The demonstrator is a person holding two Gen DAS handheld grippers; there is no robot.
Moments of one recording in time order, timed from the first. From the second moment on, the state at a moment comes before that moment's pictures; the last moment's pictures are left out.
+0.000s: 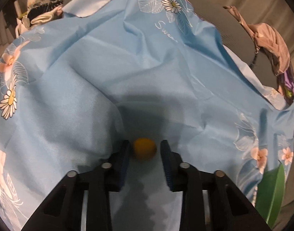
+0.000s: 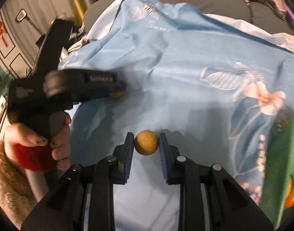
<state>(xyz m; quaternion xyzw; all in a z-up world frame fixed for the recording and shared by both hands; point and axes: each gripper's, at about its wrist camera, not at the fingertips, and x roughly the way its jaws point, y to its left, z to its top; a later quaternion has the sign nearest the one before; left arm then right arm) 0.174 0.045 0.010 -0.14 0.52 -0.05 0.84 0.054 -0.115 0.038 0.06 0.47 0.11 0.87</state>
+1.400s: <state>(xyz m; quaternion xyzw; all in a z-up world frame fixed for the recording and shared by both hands) 0.025 -0.161 0.081 0.02 0.40 -0.36 0.84 -0.056 -0.317 0.084 0.23 0.36 -0.08 0.90</state>
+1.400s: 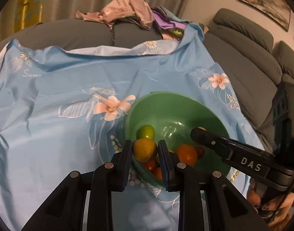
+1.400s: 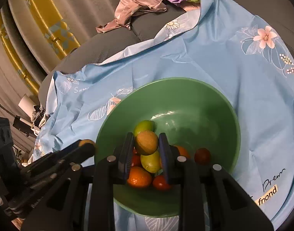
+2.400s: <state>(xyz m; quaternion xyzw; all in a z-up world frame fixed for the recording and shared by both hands) 0.006 -0.168 0.104 0.05 0.37 -0.38 0.84 -0.074 -0.331 0.102 0.23 0.34 -0.12 0.90</state>
